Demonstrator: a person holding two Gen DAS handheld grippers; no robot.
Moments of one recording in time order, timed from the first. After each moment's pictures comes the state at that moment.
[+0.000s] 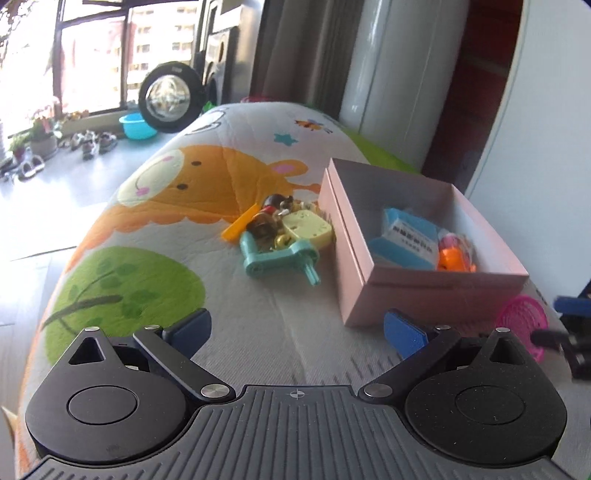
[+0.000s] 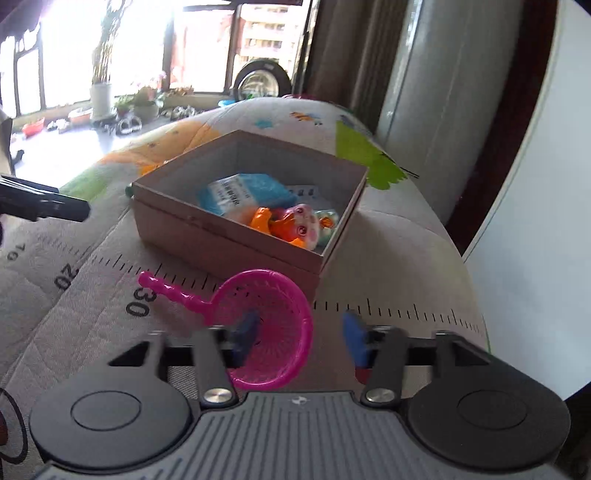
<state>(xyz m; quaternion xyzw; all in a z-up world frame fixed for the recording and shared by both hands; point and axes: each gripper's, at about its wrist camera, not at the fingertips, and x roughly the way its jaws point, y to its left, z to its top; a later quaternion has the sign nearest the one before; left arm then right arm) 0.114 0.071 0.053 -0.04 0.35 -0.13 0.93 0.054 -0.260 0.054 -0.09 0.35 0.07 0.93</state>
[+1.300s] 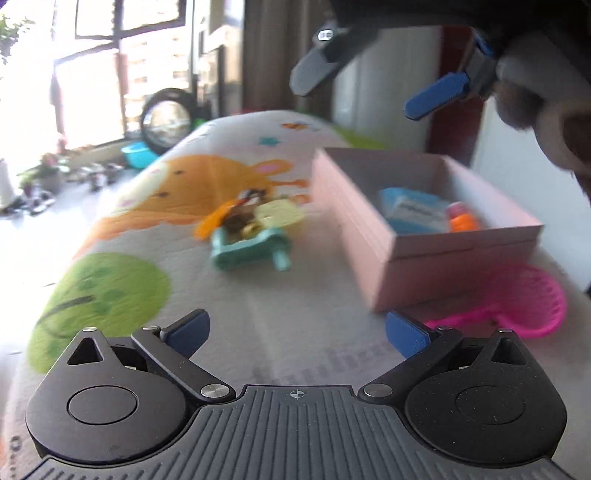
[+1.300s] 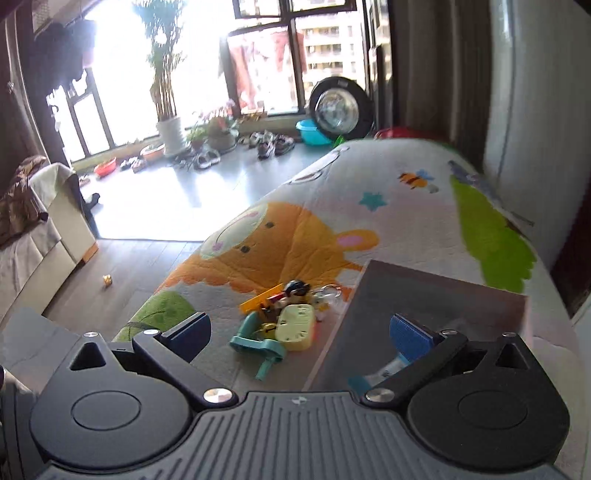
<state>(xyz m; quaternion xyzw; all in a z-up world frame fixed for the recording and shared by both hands) 0.082 0.023 0.018 0.03 0.32 -0.08 0.94 0.221 -0.140 0.133 -0.01 0.38 0.22 0.90</state>
